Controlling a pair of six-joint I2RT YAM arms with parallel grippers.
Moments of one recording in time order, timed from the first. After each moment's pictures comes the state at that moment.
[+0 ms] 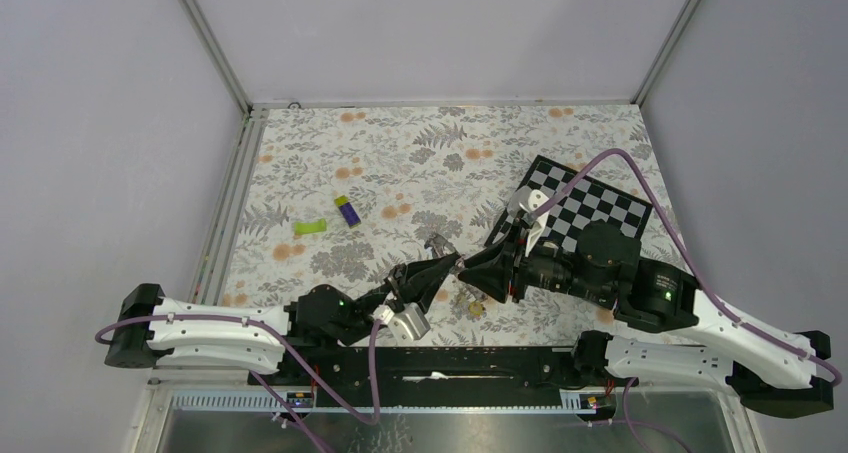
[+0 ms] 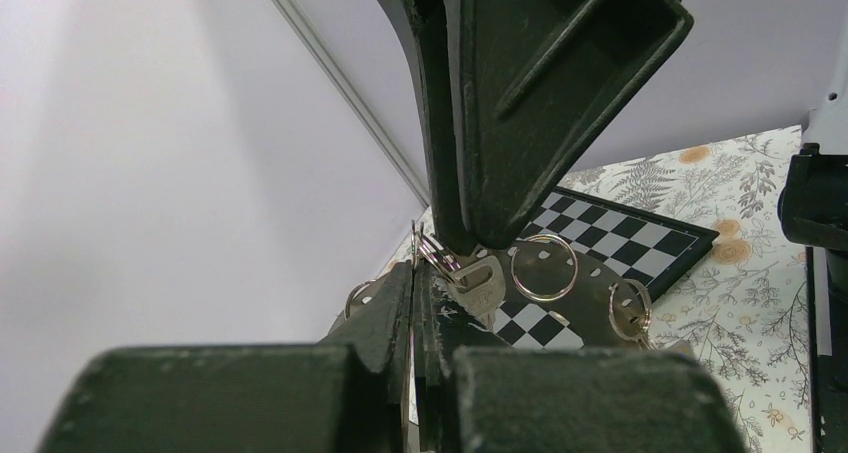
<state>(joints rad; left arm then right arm) -1.51 0.87 0.54 0.68 -0.32 0.71 1.20 0.77 1.07 -0.48 -0.03 0.31</state>
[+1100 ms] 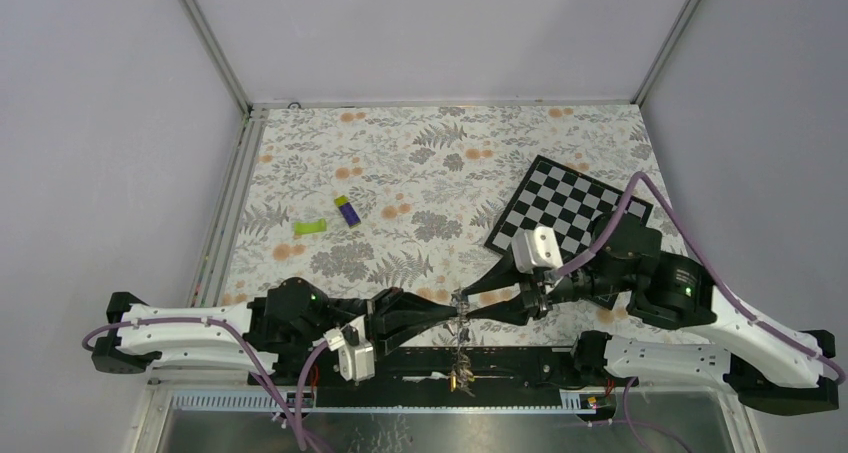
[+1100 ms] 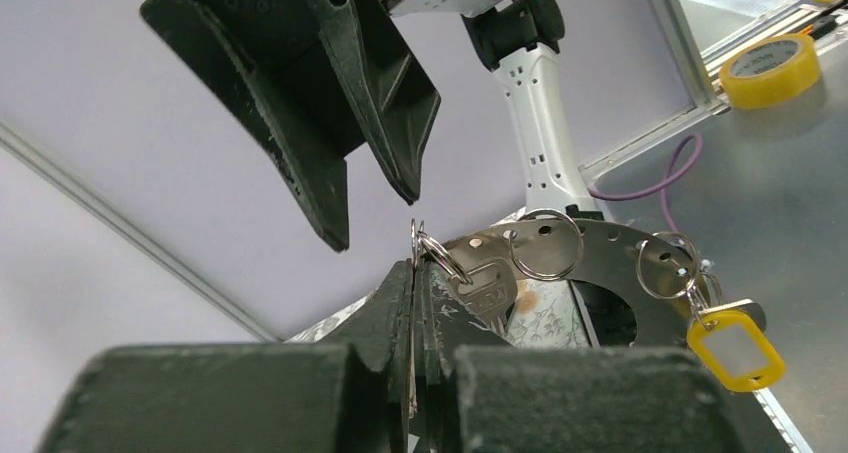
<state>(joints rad) -1.51 0.69 0.63 0.36 0.20 0.61 1.20 0.79 1.21 -0.54 -0.47 -0.13</state>
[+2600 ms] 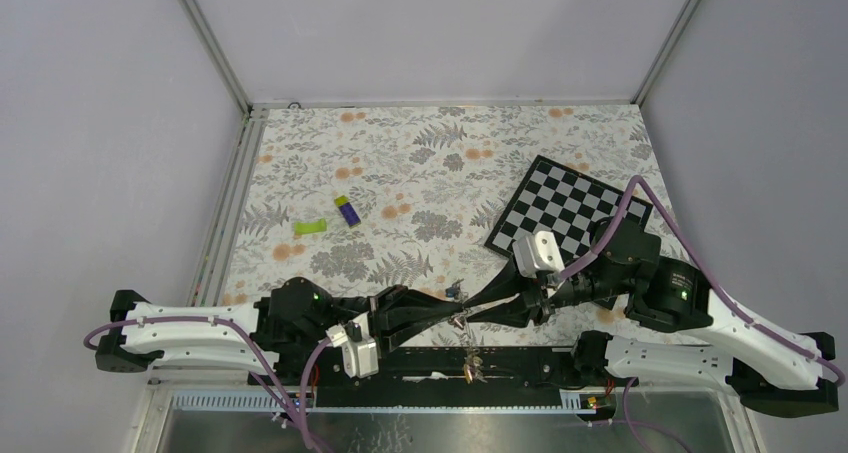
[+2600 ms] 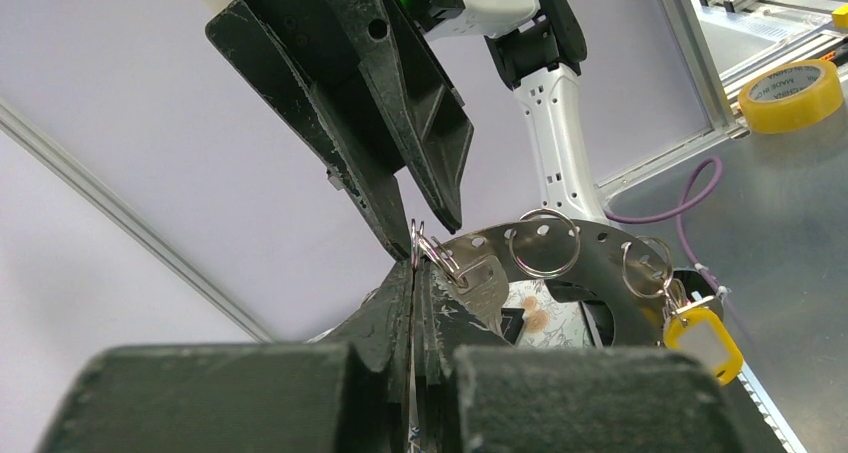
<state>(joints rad) -1.51 0.73 0.63 0.44 0.19 0.59 1.20 0.77 1.15 -0.49 -0.54 -0.08</state>
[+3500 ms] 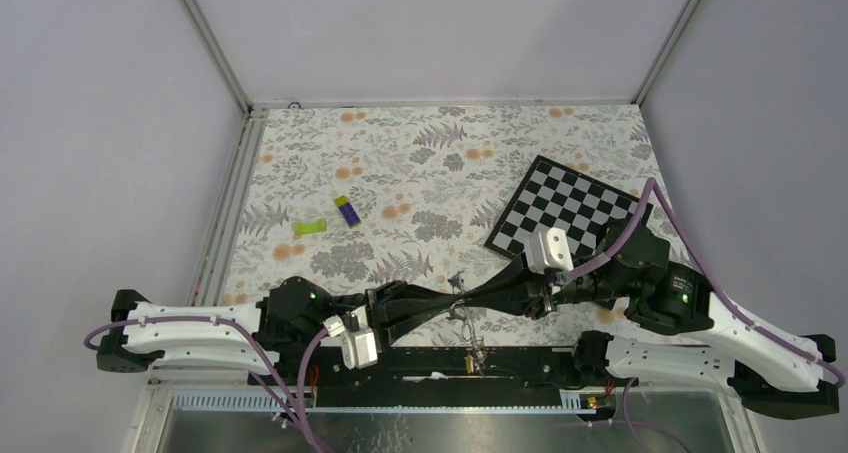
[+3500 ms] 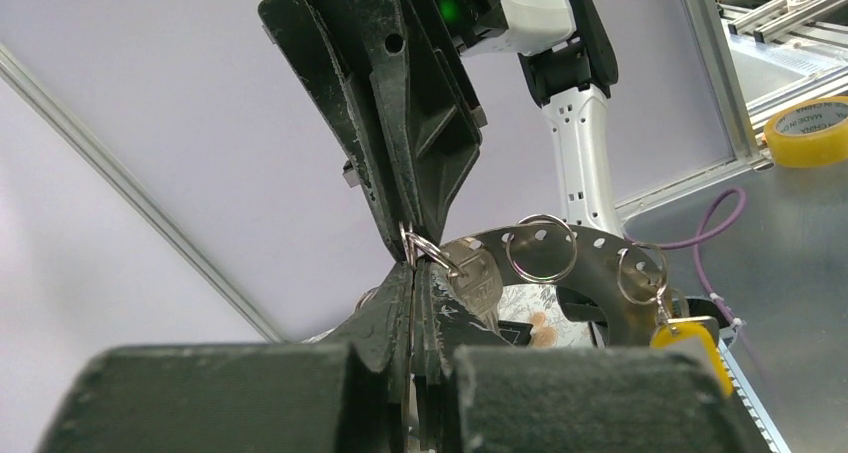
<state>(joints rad) -1.51 0.74 0.63 0.50 0.14 0.55 1.20 0.75 1.11 -0.41 -0.46 -0.10</state>
